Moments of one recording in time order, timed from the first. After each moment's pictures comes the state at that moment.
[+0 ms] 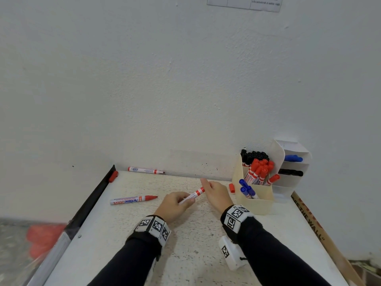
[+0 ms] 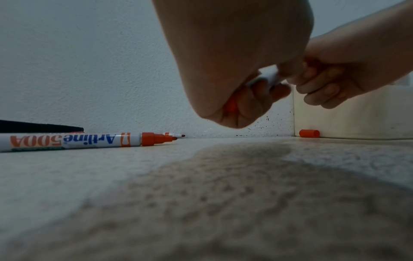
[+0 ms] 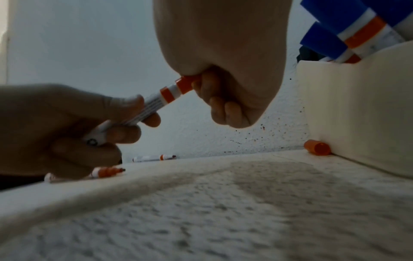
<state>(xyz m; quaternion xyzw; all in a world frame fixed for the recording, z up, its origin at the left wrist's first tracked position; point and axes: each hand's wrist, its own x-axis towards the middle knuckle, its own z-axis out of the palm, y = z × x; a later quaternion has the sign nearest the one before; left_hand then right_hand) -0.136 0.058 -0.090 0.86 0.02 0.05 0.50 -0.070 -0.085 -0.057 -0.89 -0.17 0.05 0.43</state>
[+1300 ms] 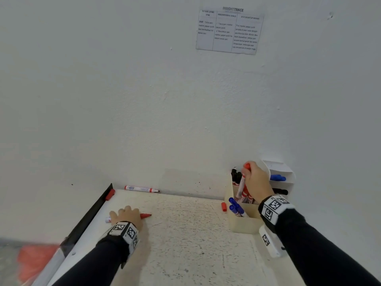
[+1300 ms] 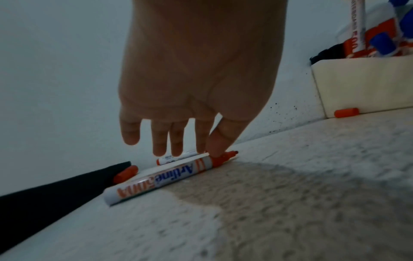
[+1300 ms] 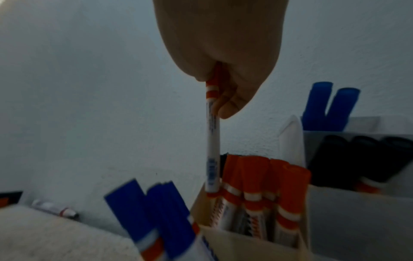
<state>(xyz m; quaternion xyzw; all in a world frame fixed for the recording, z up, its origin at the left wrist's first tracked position) -0.156 0.119 -0.069 0.96 0.28 -0.10 0.00 -0.031 -0.186 0.043 -0.90 -0.12 -0.12 0.39</state>
